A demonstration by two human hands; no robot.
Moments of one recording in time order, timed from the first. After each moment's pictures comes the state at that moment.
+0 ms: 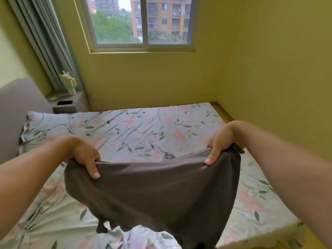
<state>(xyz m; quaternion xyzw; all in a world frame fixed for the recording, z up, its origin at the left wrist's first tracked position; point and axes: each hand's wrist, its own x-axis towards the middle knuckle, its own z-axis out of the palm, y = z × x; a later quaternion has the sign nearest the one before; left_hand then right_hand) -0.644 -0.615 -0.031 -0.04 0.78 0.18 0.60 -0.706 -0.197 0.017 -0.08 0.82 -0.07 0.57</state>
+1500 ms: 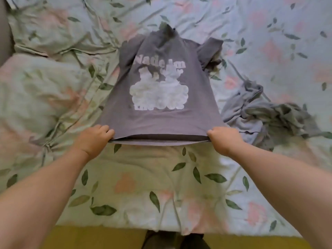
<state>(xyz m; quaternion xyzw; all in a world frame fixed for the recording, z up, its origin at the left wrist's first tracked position) -0.635 -0.898 -0.560 0.12 0.99 -0.03 0.02 -0.805 -0.494 -0.534 -0.36 0.89 0.17 0.21</state>
